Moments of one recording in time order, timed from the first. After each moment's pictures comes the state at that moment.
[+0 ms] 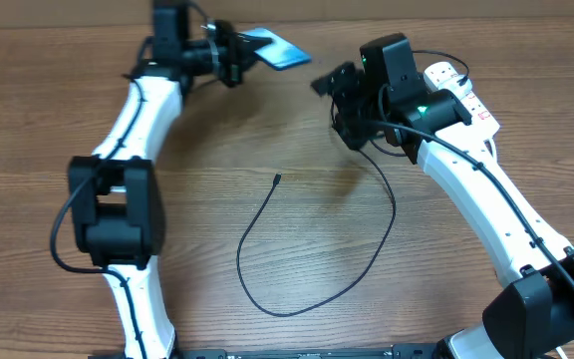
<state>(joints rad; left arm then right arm) -0.07 2.18 1.77 -0.13 0.96 -1.53 0.39 1.70 1.52 -0.69 -0.25 1.28</state>
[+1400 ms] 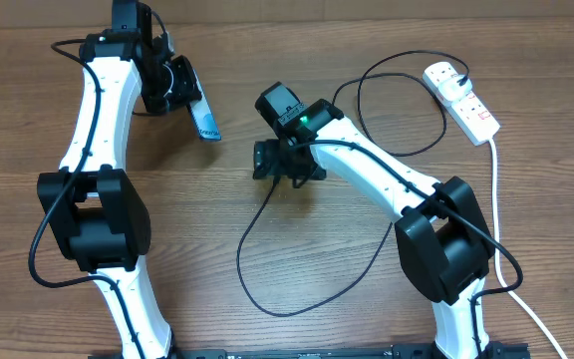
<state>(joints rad) 0.03 2.16 1.99 -1.08 0.34 -0.35 0.66 2.11 1.72 -0.92 -0.10 0.63</state>
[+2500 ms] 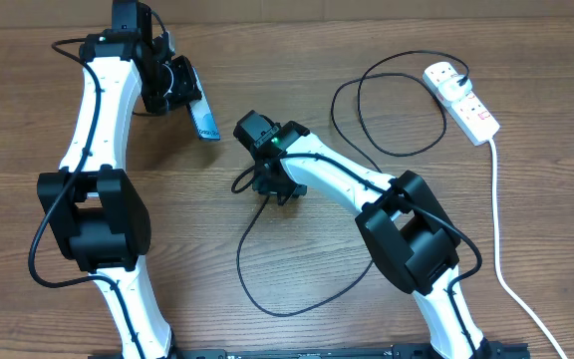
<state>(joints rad) 0.03 2.16 1.99 -1.07 0.34 -0.34 0.74 2.25 1.72 -0.91 0.04 0.85</state>
